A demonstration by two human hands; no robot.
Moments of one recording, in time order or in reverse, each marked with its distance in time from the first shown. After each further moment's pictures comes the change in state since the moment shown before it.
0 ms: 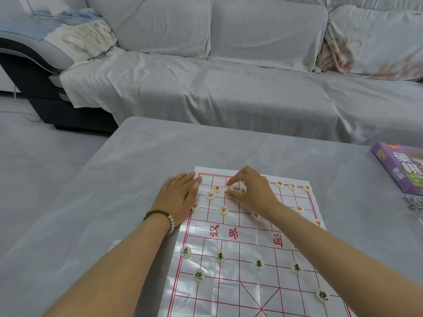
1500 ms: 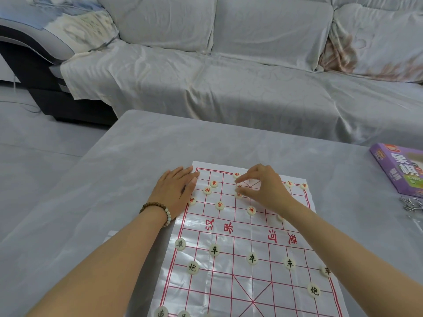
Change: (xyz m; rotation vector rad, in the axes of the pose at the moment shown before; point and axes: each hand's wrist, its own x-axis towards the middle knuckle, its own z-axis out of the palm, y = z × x) left_hand 0.003 -0.006 0.005 0.029 0.031 0.017; right_hand -0.013 0.019 -0.024 0.023 -0.002 0.025
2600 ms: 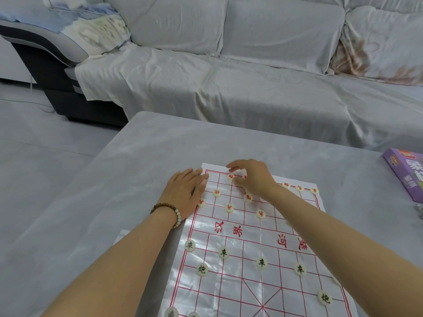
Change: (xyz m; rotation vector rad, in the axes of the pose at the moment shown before) left_hand -0.001 0.001 -0.002 0.007 -0.022 0.002; right_hand 0.049 -0.024 0.025 -0.084 -0.064 -0.074
